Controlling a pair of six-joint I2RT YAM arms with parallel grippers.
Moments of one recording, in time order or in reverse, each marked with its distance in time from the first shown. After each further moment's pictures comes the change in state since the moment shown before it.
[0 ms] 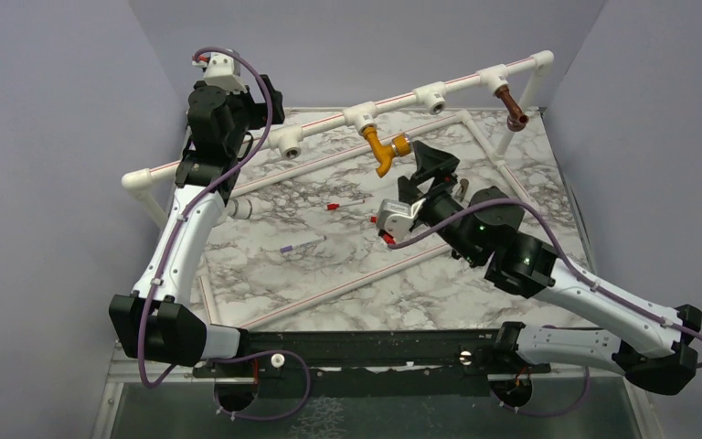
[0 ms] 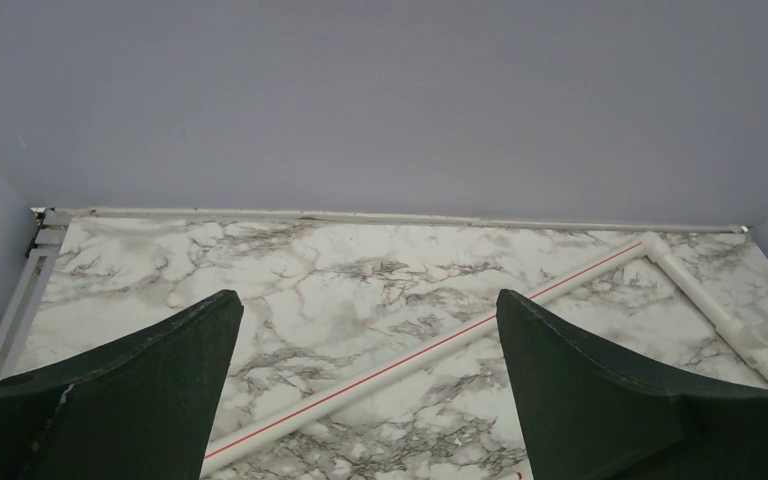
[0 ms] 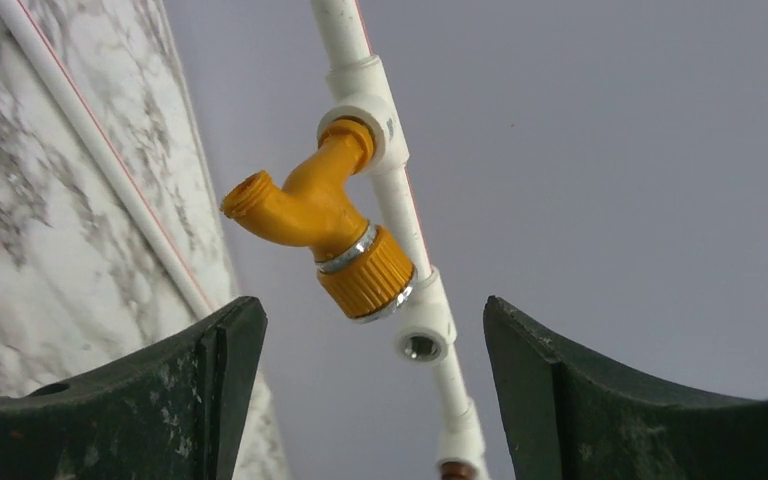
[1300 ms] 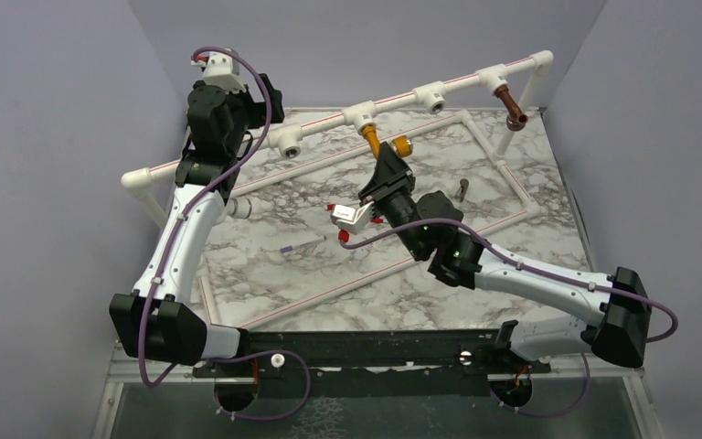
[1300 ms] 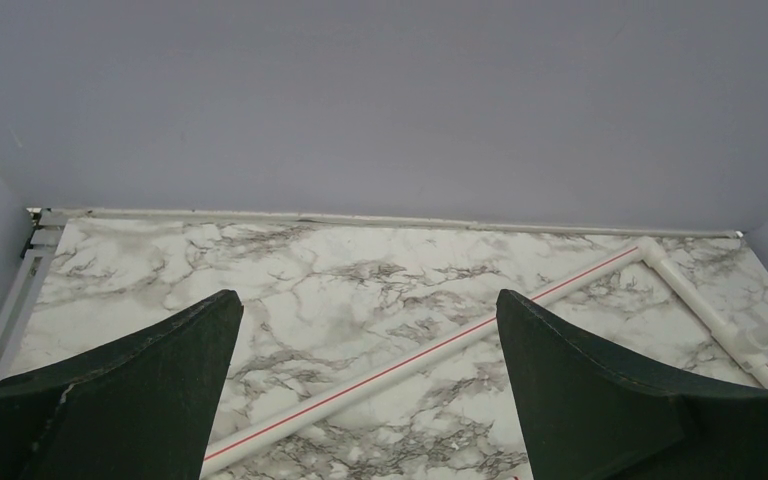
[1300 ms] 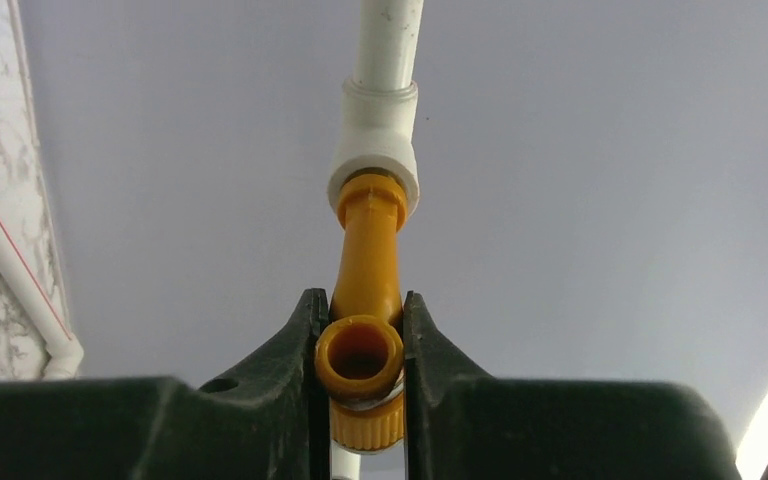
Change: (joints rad) left arm 0.004 0.005 0.002 0.005 0.004 -0.010; right arm 0.000 0.279 -0.121 0.496 0.154 -0.582
